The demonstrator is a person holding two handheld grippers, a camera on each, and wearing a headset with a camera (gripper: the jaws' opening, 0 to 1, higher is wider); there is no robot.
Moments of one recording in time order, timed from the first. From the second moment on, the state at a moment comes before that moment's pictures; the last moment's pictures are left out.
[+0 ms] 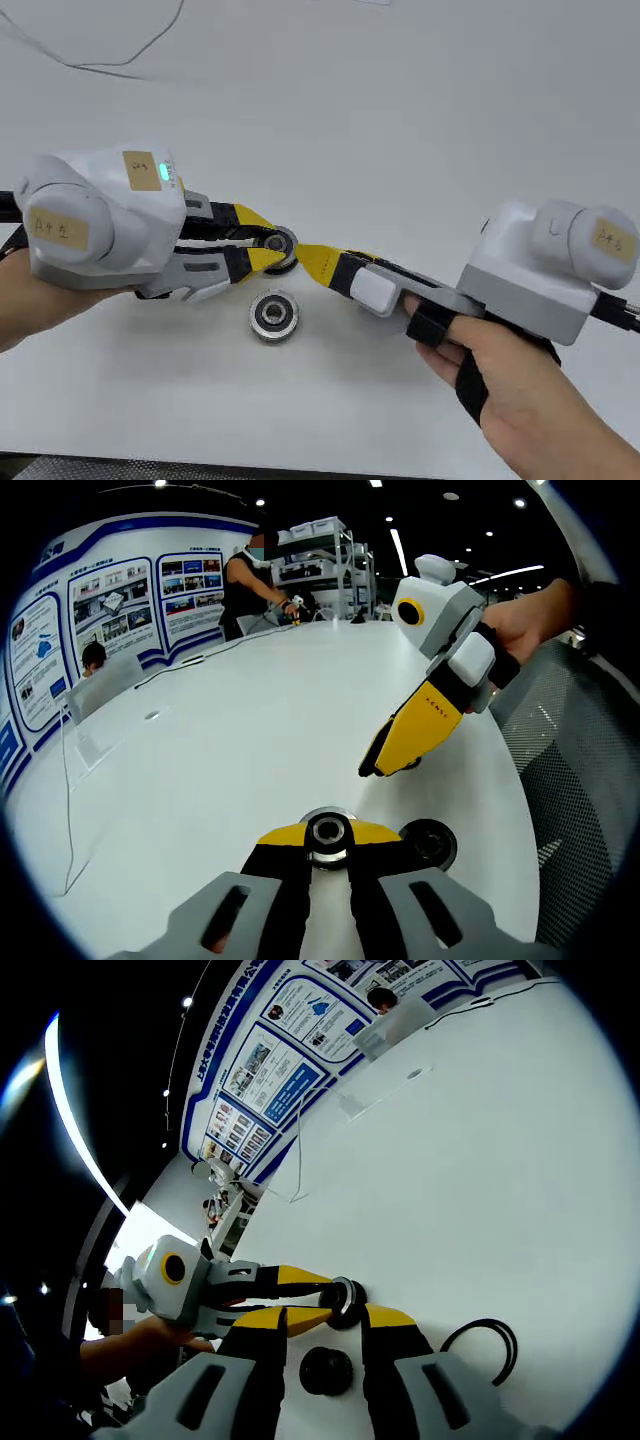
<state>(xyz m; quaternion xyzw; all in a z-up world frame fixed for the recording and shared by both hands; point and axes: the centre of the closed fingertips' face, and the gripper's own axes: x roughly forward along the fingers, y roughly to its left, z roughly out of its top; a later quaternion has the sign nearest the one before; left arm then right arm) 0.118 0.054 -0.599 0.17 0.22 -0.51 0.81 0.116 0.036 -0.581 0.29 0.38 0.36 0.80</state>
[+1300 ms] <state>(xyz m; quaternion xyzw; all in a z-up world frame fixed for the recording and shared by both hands) 0.120 0.055 -0.597 0.17 0.20 -0.52 0.81 0.119 0.064 -0.594 0.33 0.41 0.35 0.77</state>
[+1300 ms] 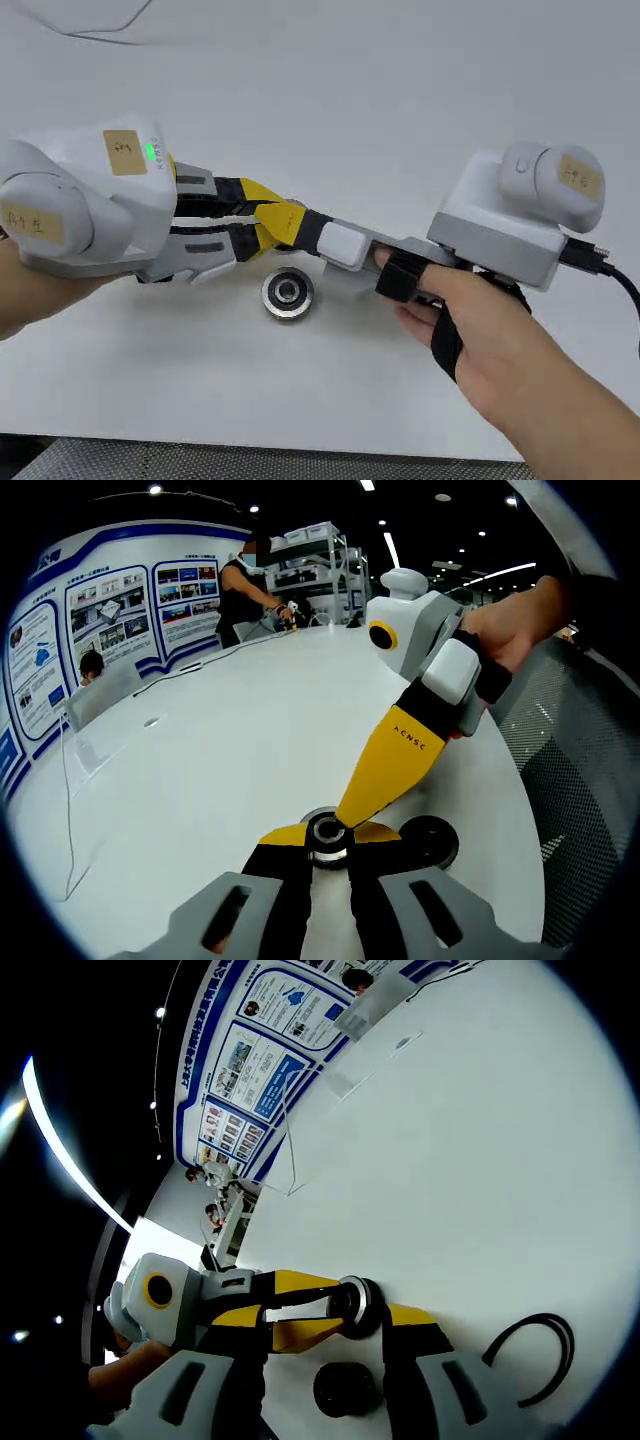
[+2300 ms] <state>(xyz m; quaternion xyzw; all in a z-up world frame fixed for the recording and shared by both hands) 0.119 0.055 -0.597 0.18 0.20 -0.52 0.81 0.118 0.065 -0.589 0.33 0.41 0.34 0.78</state>
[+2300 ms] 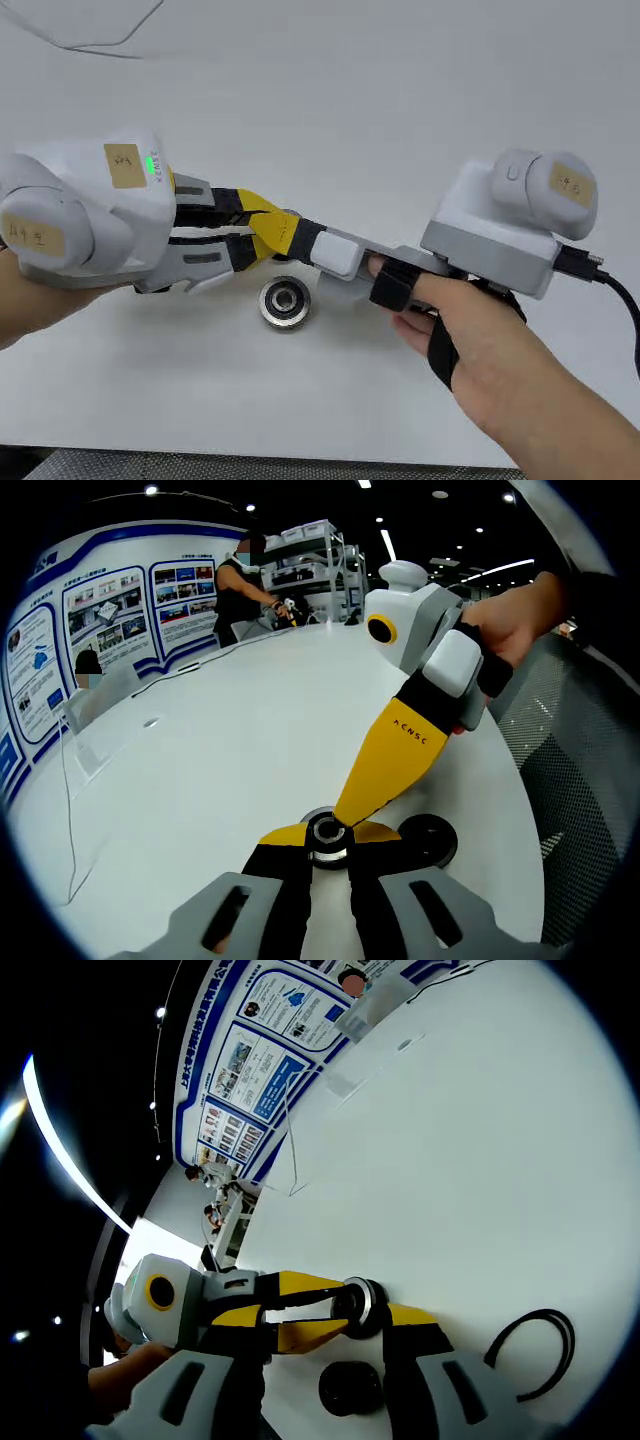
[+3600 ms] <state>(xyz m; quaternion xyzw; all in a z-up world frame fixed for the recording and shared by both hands) 0.118 0.055 -0.598 0.18 0.20 -0.52 0.81 0.113 0.066 -0.589 0.35 0.43 0.31 0.77</state>
